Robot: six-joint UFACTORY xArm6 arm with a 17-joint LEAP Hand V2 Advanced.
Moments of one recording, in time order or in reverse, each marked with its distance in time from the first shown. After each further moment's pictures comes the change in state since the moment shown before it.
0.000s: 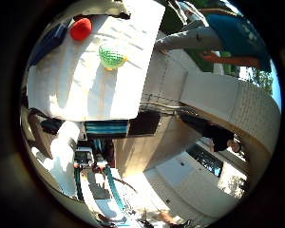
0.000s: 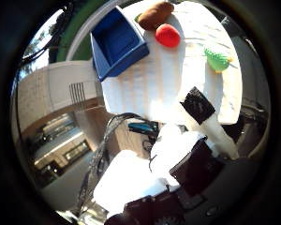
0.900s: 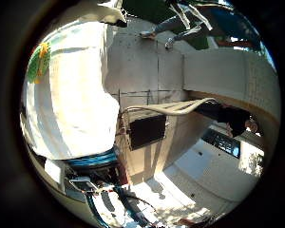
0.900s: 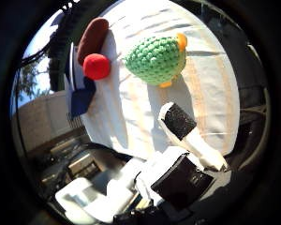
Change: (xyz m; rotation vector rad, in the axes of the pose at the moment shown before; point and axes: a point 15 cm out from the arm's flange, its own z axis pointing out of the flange) arm 0.153 -0.054 0.135 0.103 -0.039 0.245
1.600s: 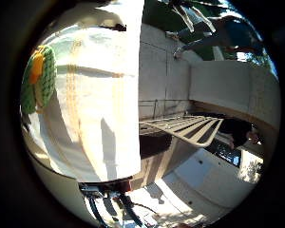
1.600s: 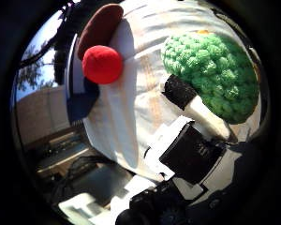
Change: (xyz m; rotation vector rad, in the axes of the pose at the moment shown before) arm -0.076 -0.046 0.048 -0.045 -0.057 -0.091
